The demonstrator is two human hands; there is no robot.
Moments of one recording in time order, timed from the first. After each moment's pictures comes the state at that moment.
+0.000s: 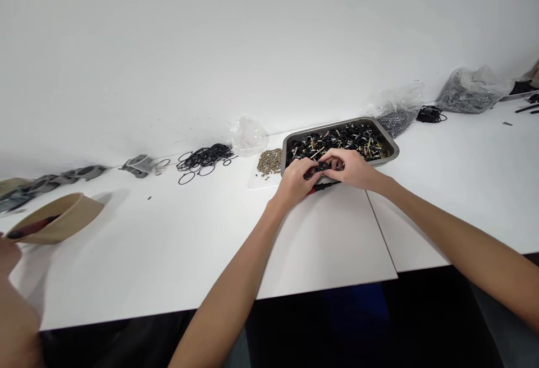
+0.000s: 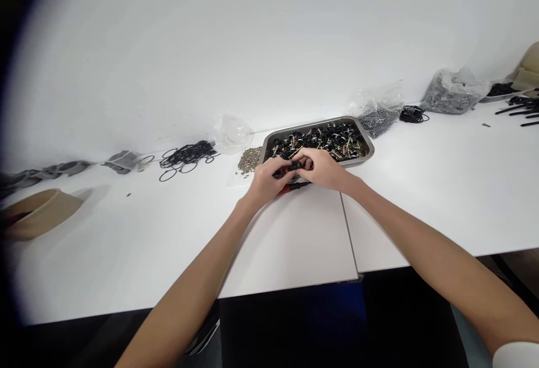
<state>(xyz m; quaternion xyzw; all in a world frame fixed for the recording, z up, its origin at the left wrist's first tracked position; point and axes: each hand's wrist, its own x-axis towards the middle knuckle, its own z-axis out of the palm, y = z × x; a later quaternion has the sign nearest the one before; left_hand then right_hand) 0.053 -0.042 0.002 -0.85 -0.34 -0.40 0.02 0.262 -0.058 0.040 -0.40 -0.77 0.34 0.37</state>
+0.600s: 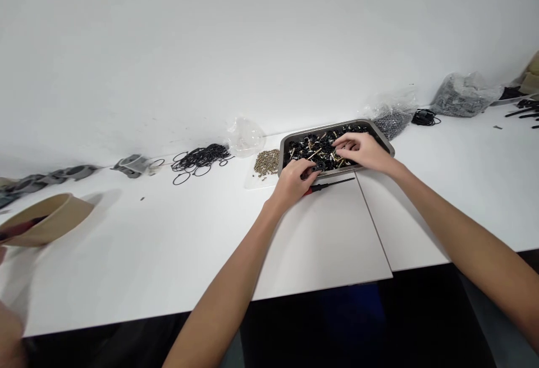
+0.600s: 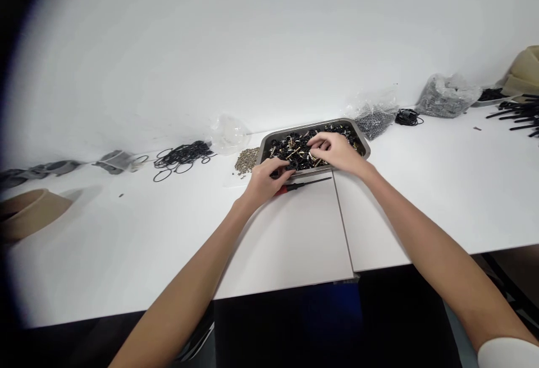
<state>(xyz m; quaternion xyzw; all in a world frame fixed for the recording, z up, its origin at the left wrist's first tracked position) 0.052 -0.041 0.001 -0.85 -0.36 -0.39 0.02 0.304 -0.035 0.055 -0.46 -0.74 0.30 0.38</state>
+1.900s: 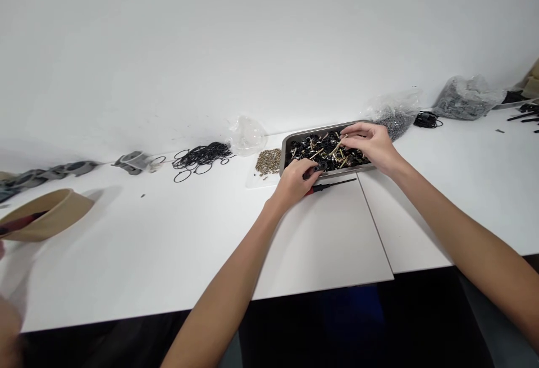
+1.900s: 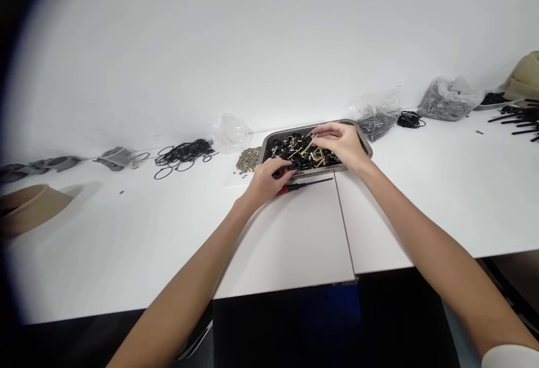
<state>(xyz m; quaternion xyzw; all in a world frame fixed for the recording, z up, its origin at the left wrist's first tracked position) 0.054 -0.043 0.005 -0.85 -0.38 -0.37 -0.01 0.295 -0.041 0.066 -0.43 -0.60 0.41 0.55</state>
